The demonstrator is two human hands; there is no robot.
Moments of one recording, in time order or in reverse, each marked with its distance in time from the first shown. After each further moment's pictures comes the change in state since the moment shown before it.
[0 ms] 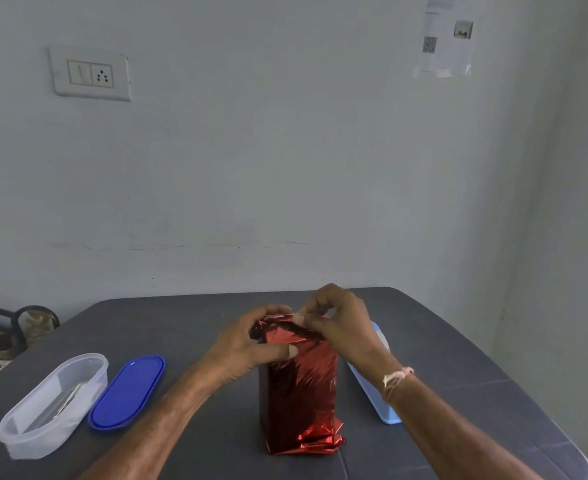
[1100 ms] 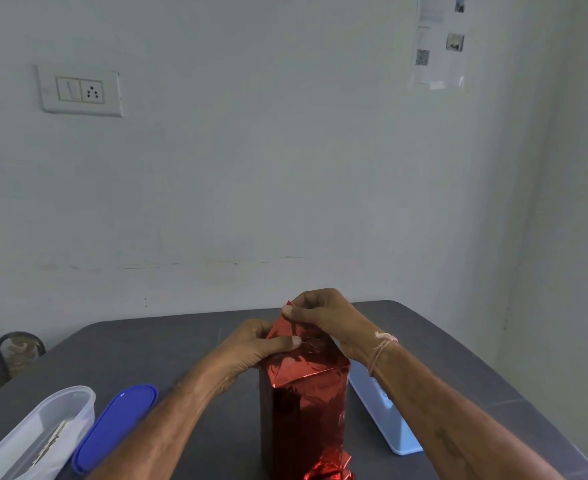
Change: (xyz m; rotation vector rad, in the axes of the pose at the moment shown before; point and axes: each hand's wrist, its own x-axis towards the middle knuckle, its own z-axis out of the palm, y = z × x) left_hand 0.049 0.010 -0.010 -0.222 -0.095 -0.238; right_hand 0.067 0.000 0.013 0.372 -0.307 0.260
